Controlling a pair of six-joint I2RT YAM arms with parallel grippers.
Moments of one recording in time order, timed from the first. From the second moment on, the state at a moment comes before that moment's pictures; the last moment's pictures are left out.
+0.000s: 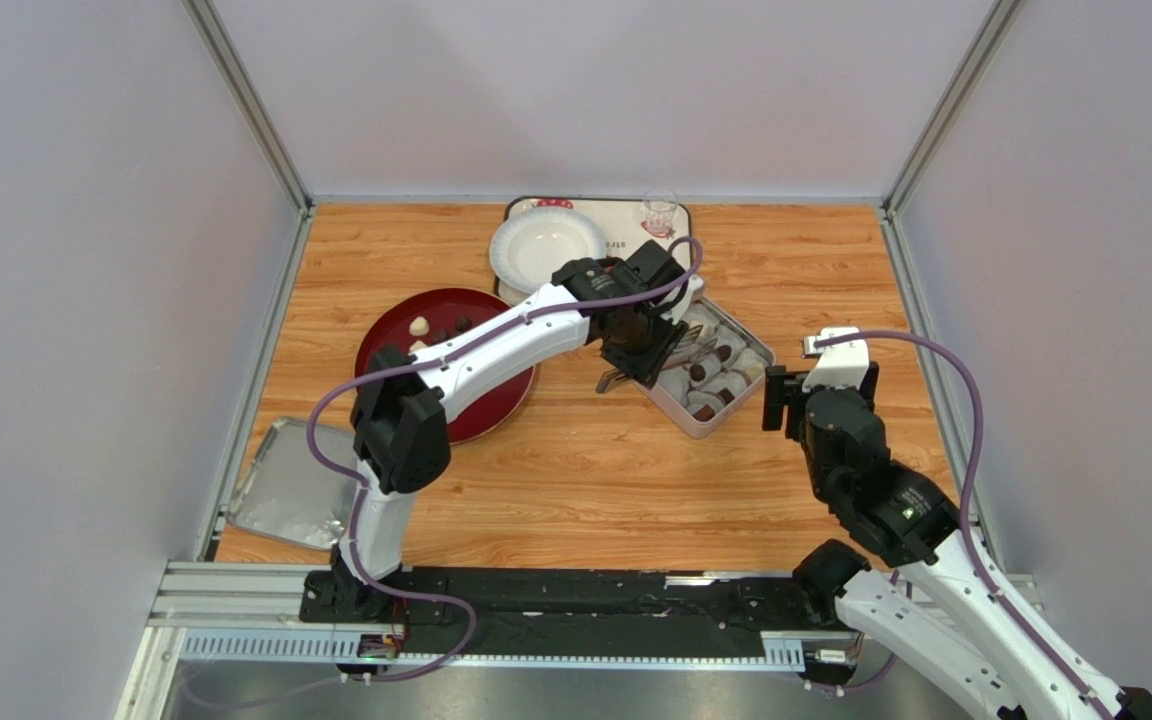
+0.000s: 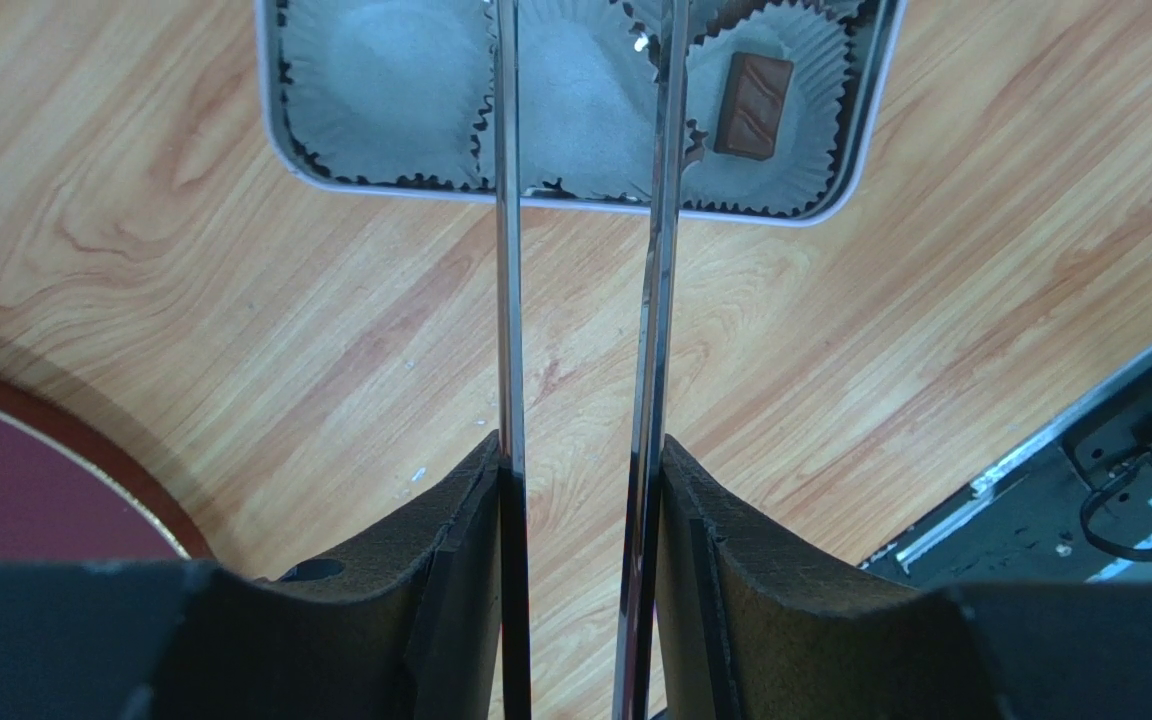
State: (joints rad) left arm -0.90 2.03 1.92 -0.96 0.07 -0.21; right arm 0.65 0.53 0.67 -0.55 0.70 0.12
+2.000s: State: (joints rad) left arm -0.39 1.39 1.18 -1.00 0.02 -0.39; right arm 0.65 0.68 0.71 -0.54 0.45 0.19
